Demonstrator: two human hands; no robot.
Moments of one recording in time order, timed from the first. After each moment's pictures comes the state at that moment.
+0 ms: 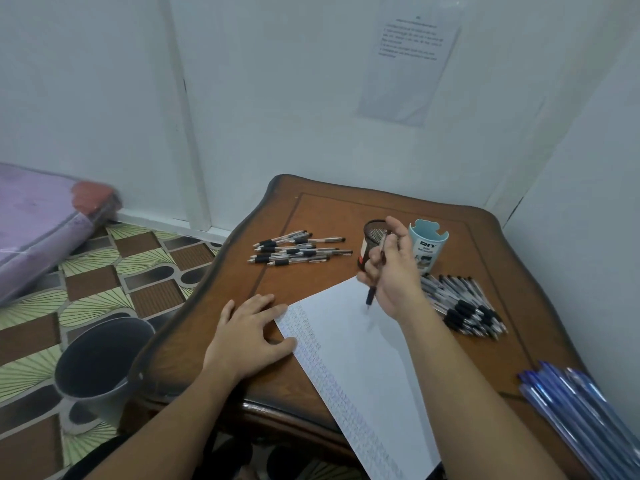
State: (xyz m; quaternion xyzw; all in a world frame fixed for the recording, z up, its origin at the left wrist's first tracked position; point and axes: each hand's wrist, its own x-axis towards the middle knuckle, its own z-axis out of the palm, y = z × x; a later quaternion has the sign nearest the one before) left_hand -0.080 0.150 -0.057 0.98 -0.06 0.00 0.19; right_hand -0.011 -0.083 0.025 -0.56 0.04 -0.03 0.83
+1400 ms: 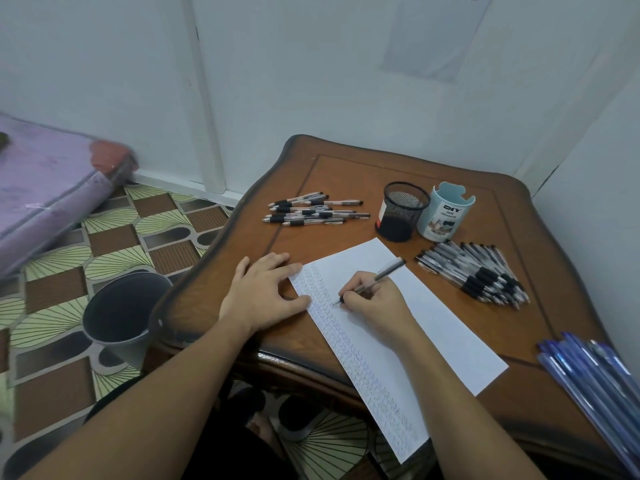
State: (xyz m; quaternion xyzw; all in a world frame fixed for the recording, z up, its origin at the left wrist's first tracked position) left_hand -0.077 0.150 -0.066 0.98 -0.05 0.02 0.20; right_hand -0.075 -0.073 -0.052 -0.79 -0.07 0.10 0.60
